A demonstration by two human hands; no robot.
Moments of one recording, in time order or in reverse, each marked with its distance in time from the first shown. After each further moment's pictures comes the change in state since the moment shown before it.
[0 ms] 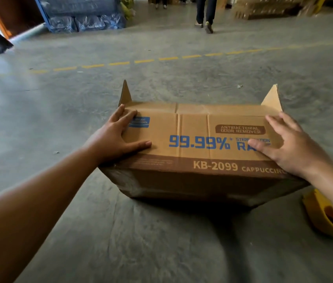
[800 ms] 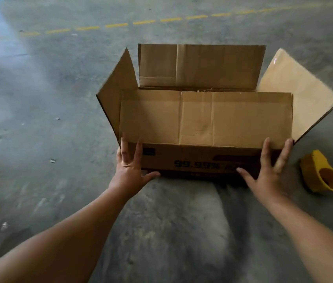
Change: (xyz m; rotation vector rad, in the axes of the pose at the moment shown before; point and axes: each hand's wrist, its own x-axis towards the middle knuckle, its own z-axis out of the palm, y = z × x) left_hand -0.128 -0.019 0.148 -0.001 -0.096 -0.149; right_hand -0.133 0.031 0.129 -0.029 0.091 0.118
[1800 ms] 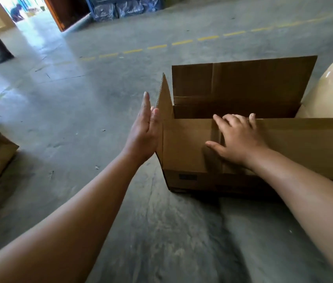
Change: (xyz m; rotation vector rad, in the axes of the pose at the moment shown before) left_hand 0.046 0.032 -0.128 -0.550 0.374 0.087; right_hand 0.093 -0.189 -0.021 -0.247 -0.253 -0.544
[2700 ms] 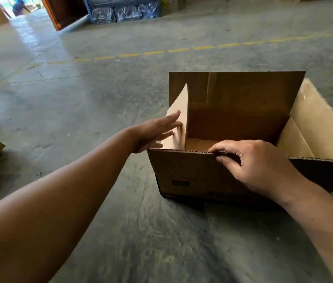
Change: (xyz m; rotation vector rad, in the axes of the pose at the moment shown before) left_hand 0.046 0.021 0.004 -0.159 -0.723 -0.447; right_hand -0.076 -0.005 -0.065 0.377 0.103 -0.195
